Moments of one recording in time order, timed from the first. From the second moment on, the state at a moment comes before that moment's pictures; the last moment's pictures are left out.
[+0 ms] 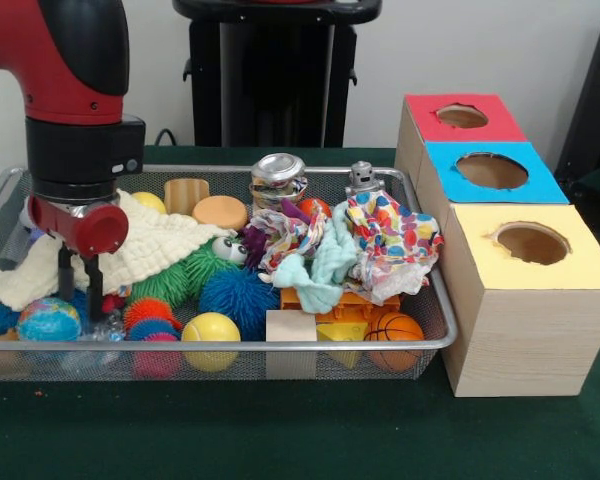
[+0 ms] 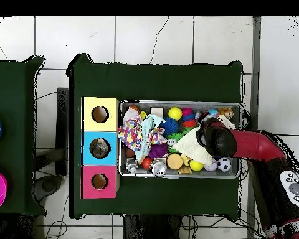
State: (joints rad) arm -0.77 -0.47 0.32 1.48 -0.62 0.34 2.46
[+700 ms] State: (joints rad) arm -0.79 -0.45 0.30 1.52 -0.62 0.32 2.46
